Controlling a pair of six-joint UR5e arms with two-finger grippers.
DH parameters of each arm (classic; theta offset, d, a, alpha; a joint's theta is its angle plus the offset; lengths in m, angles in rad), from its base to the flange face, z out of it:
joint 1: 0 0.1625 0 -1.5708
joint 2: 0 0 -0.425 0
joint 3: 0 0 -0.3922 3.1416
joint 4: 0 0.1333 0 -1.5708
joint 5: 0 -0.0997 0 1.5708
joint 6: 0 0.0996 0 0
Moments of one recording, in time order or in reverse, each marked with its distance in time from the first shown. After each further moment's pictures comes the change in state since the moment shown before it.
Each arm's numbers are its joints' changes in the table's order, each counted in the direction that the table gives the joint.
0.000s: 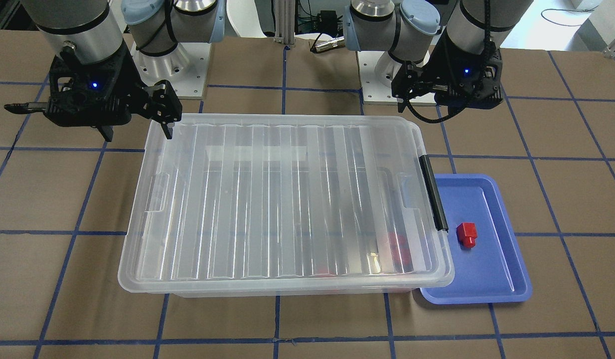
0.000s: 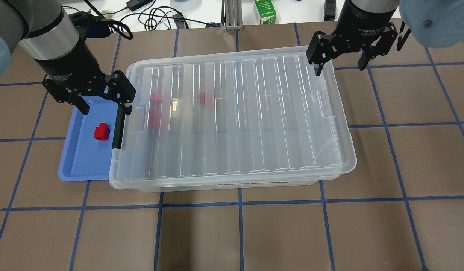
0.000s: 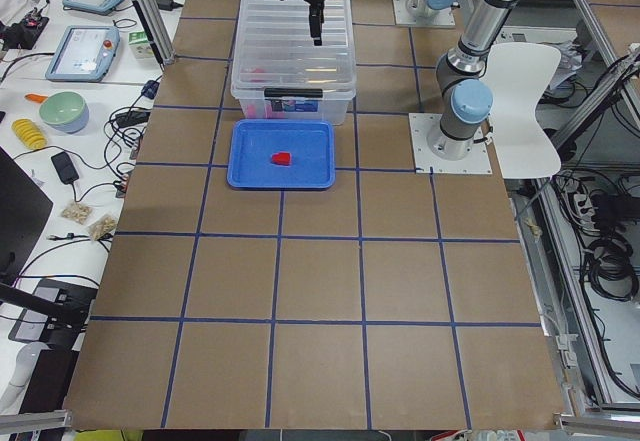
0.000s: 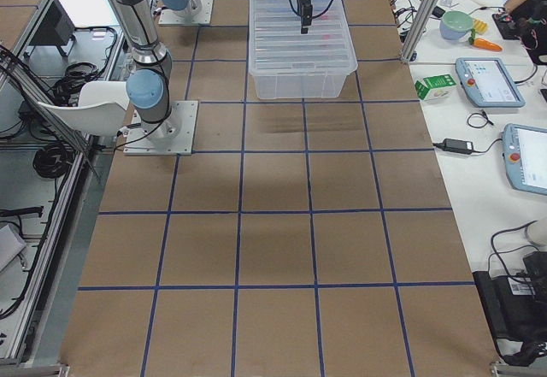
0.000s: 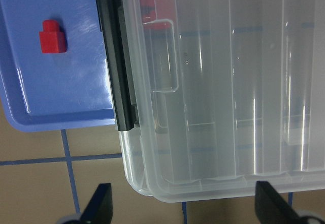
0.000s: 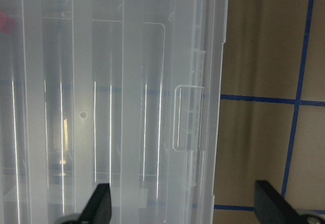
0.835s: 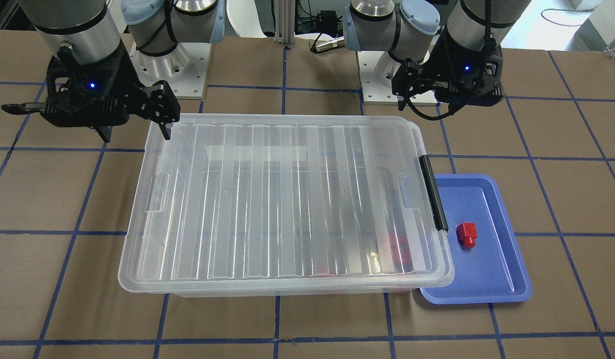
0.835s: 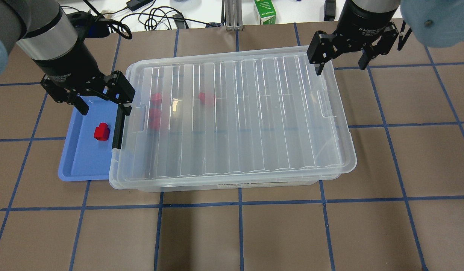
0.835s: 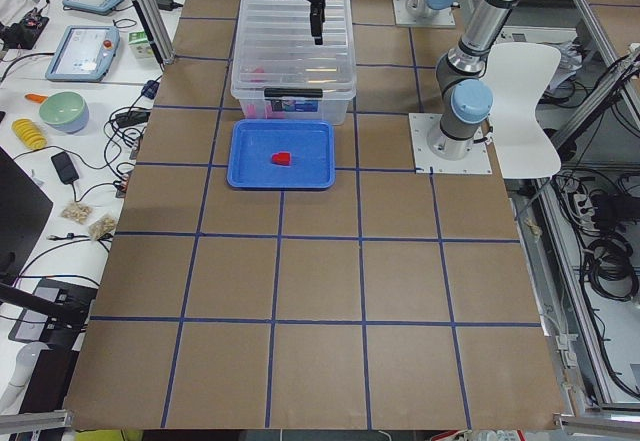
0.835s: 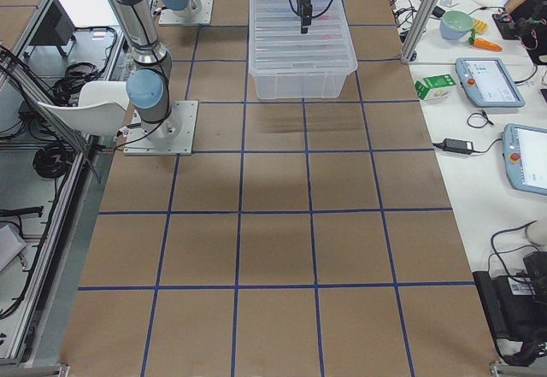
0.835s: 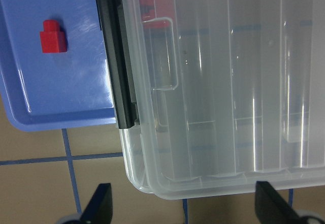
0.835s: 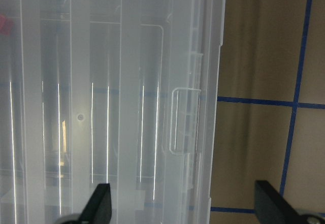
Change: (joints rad) left arm 0.001 -0.006 0.000 0.000 0.000 0.003; right arm -0.016 0.000 0.002 -0.010 0.000 -0.022
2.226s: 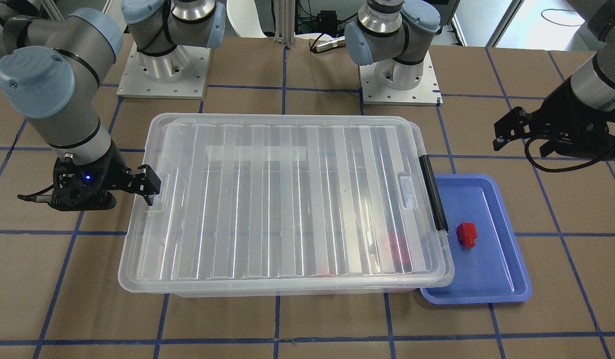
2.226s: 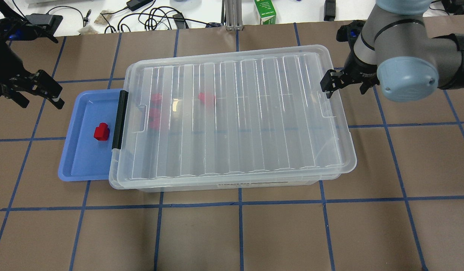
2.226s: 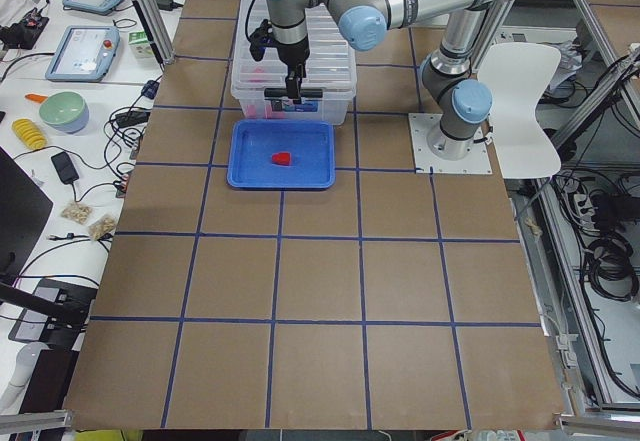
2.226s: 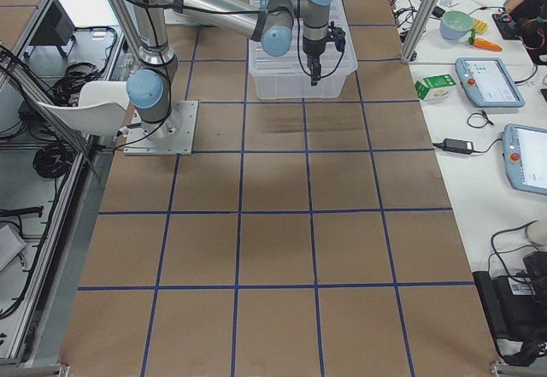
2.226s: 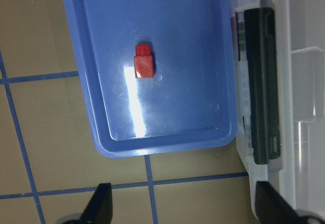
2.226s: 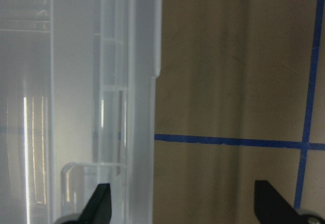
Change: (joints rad) left arm 0.372 0.125 0.007 0.115 -0.010 0.417; right arm -0.117 -0.103 -0.317 -0.450 0.001 -0.103
